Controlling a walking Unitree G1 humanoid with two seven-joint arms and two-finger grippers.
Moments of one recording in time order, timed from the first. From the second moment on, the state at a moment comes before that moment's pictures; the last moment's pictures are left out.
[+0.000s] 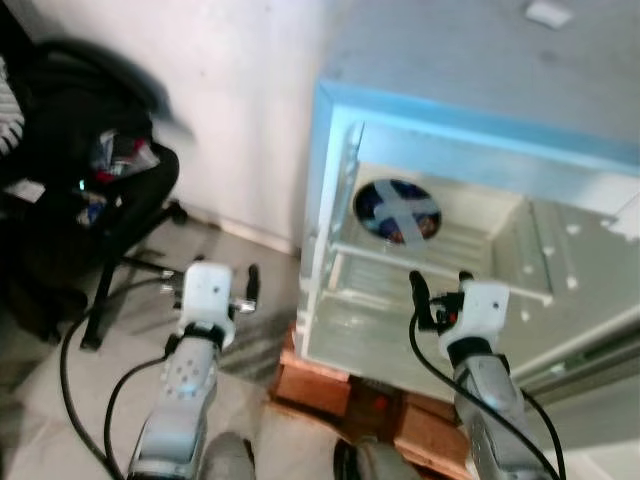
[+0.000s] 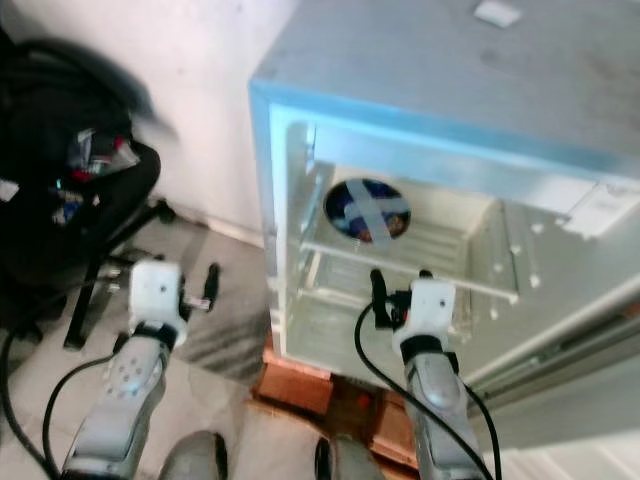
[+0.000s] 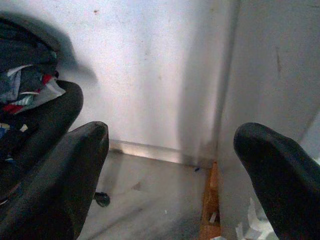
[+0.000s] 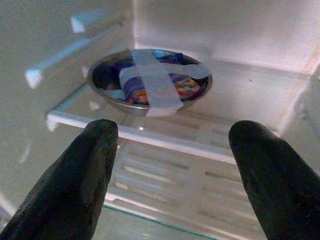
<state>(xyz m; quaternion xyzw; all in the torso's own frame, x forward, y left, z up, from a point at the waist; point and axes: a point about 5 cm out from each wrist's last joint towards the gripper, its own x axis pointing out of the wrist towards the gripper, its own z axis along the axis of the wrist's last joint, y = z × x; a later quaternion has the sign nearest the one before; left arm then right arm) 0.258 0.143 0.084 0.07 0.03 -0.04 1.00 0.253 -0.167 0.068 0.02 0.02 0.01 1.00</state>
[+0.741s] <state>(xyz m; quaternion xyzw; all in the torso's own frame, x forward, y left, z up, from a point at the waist) 0.259 0.151 0.079 0.08 0.04 -0.03 1.00 0.252 -0.160 0.064 0.02 0.03 0.02 1.00</state>
